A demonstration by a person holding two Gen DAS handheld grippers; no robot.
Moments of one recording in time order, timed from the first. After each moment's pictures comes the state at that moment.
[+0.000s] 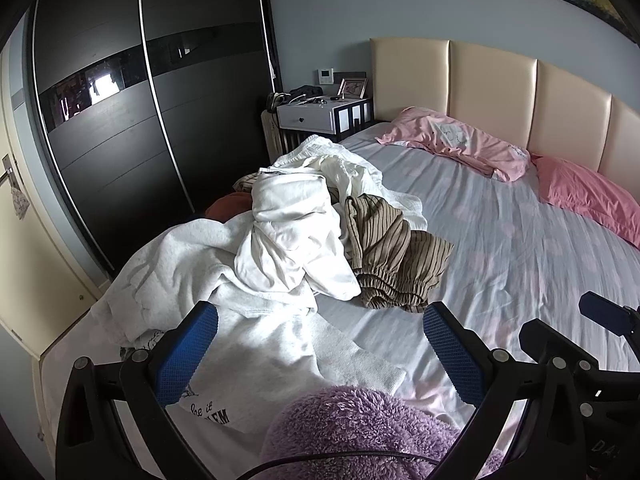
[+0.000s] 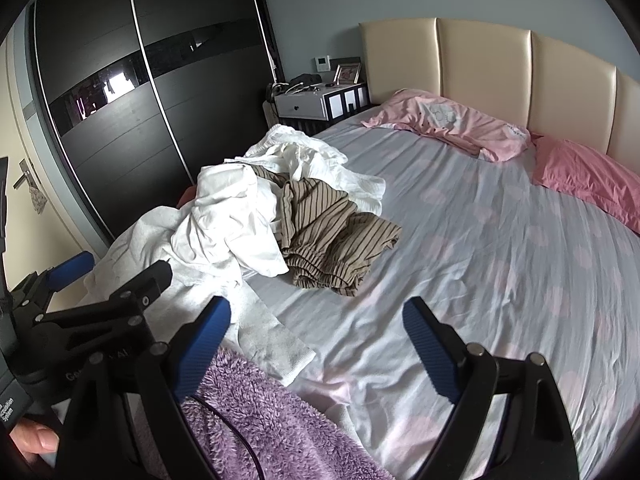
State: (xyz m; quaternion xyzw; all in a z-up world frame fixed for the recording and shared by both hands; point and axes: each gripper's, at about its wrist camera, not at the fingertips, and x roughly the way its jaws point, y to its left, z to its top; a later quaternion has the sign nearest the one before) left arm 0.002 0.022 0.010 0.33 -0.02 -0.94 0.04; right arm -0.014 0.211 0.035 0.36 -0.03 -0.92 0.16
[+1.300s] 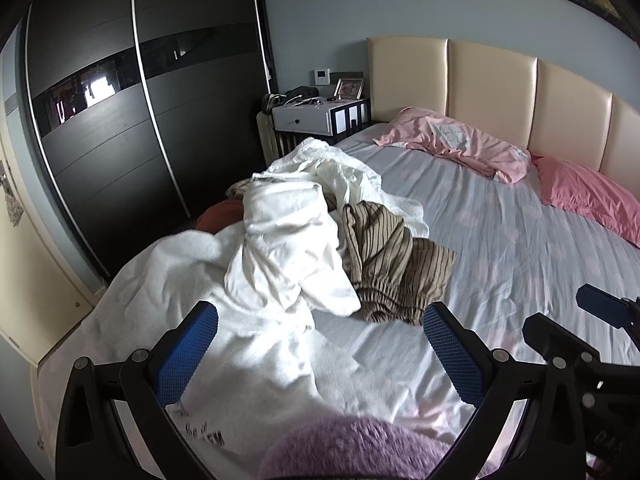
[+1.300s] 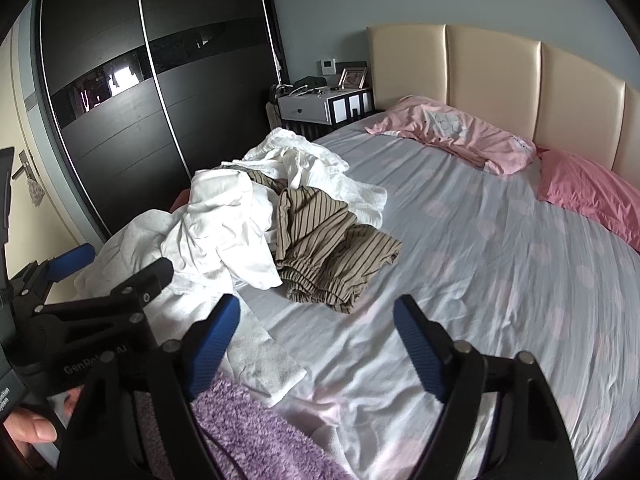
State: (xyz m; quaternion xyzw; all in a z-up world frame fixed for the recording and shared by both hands) left arm -0.038 0.015 0.005 0.33 -0.02 -0.94 0.06; right arm -0.049 0.206 0.032 0.36 -0.02 -0.92 0.17
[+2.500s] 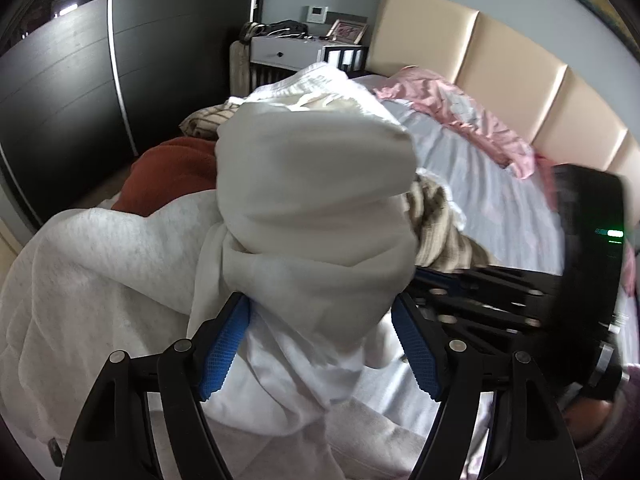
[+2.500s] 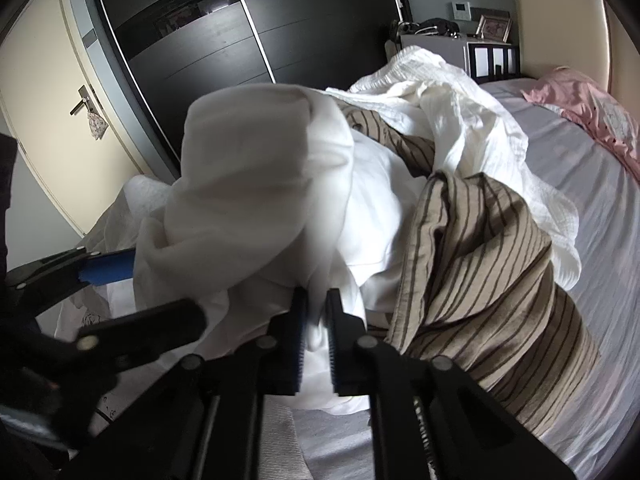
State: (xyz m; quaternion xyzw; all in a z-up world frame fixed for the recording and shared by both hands) left arm -0.193 -0.093 -0.100 0.42 0.10 -0.90 0.04; right arm -0.253 0.050 -0.095 0.41 0.03 -0.83 0.37
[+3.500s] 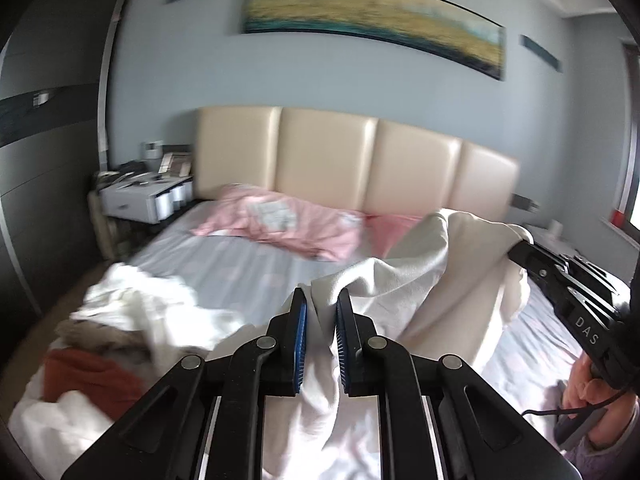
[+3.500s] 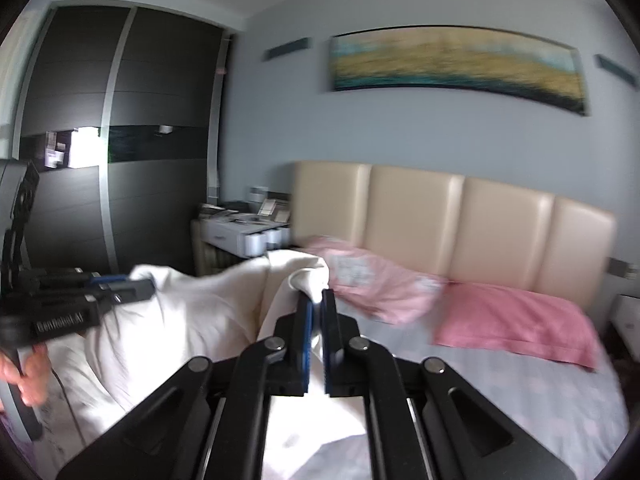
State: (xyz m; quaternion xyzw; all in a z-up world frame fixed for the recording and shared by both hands) left arm -0.140 0.133 0.128 0.24 0.02 -0.95 -0.21; right arm -0.066 0.344 0.157 0.14 0.04 -0.99 0.00
